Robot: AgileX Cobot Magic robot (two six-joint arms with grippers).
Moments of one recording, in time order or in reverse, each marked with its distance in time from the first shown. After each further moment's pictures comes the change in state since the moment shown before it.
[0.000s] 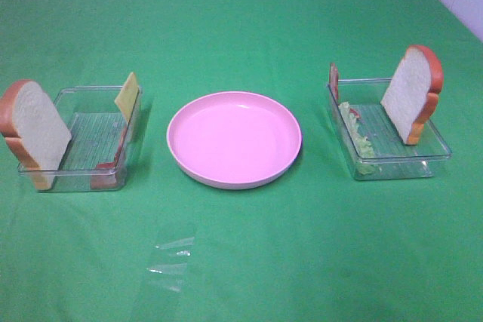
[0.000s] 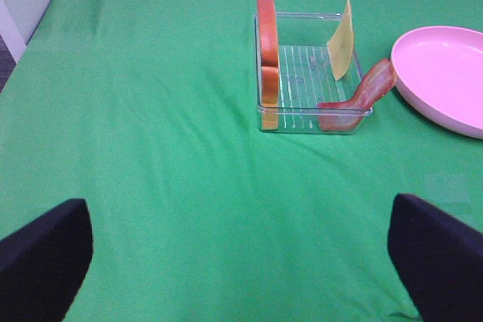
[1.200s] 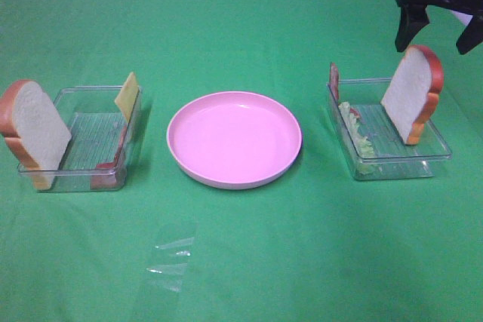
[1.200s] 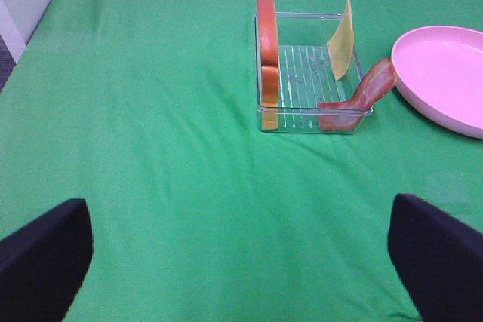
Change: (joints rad) left arm 0.000 0.000 0.000 0.000 0.000 0.000; right arm 0.000 1.344 -1.003 0.076 -0.030 -0.104
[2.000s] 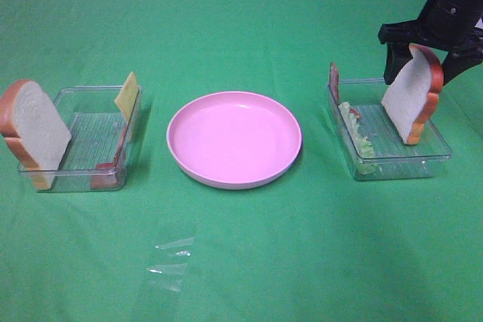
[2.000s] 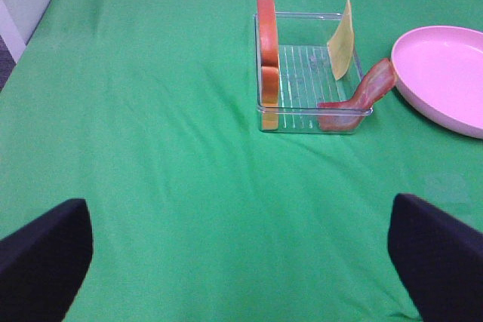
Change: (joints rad) left arm 0.000 0.000 0.000 0.000 0.000 0.000; right arm 0.000 0.125 -0.007 0.001 -0.031 -0.001
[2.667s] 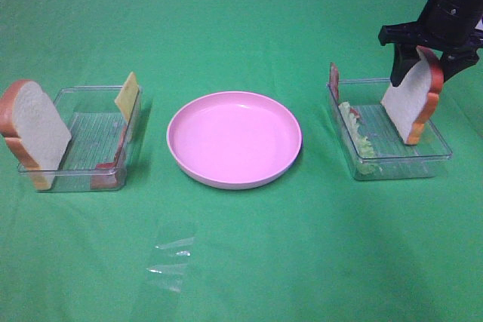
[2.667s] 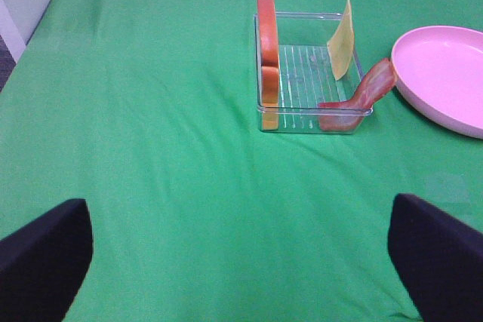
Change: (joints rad) left arm 0.000 0.000 0.000 0.000 0.000 0.000; right arm 0.000 0.000 0.000 0.000 0.016 0.000
